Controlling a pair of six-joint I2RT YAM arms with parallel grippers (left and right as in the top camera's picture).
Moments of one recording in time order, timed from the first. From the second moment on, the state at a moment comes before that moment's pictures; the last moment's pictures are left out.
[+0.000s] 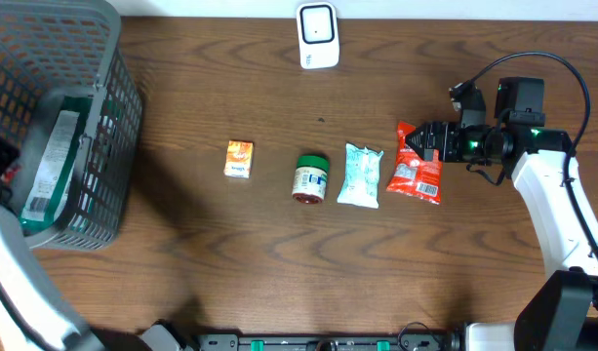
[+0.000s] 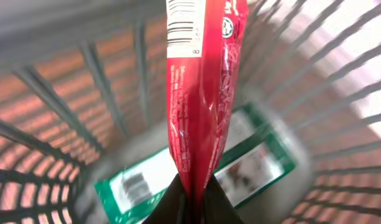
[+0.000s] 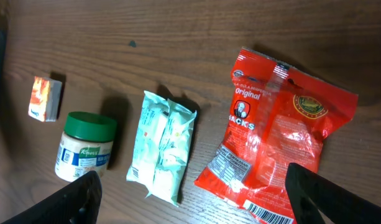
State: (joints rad) left arm 0.74 1.38 1.29 -0.60 0.06 -0.24; right arm -0.08 1.56 1.17 -0.70 -0.52 -0.01
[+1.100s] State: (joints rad) left arm -0.39 1.65 1.45 -1.00 0.12 -0.36; right arm -0.08 1.56 1.17 -0.70 -0.47 -0.01
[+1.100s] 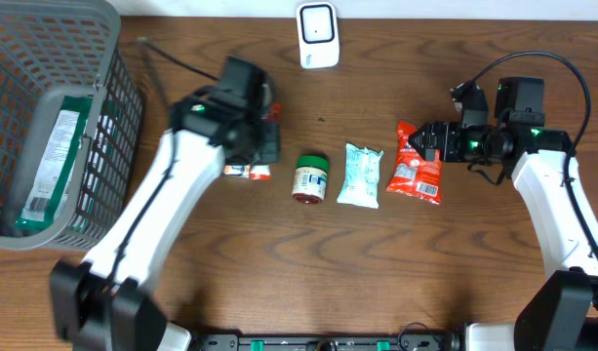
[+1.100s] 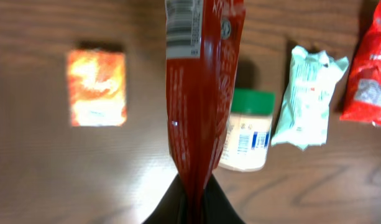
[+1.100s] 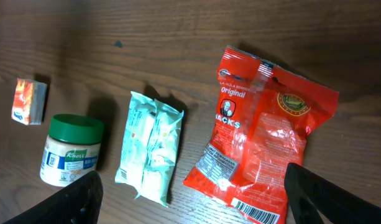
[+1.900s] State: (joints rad) left arm -0.41 2.04 1.45 -0.84 0.06 -0.39; right arm -0.08 1.57 1.15 -0.69 -0.45 -0.01
